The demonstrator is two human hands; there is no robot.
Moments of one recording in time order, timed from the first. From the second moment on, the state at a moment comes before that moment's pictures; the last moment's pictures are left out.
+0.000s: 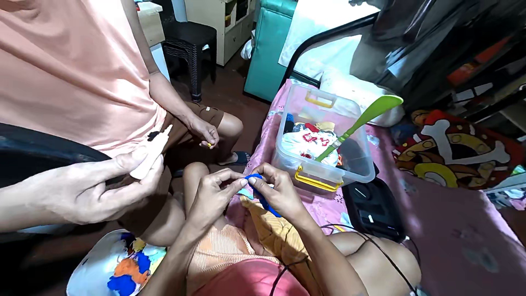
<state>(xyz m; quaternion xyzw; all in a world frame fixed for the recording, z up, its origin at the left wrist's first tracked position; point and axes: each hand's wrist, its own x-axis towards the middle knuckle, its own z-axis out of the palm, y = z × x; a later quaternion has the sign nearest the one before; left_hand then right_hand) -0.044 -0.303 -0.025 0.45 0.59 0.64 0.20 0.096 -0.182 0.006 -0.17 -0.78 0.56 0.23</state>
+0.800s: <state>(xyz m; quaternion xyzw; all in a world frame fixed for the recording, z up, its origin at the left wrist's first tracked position) -0.056 -0.307 -0.021 0.45 0.57 0.69 0.01 0.064 -0.173 0.033 -0.11 -0.78 0.60 0.14</state>
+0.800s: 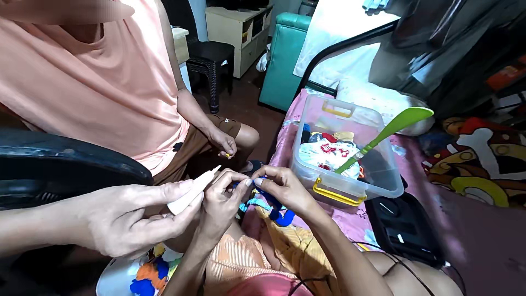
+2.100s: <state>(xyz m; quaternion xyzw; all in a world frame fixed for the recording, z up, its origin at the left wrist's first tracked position) -0.136 -0.334 -0.068 0.54 0.51 0.59 0.32 0.052 -0.171 0.026 -0.10 -0.76 0.63 0.12</state>
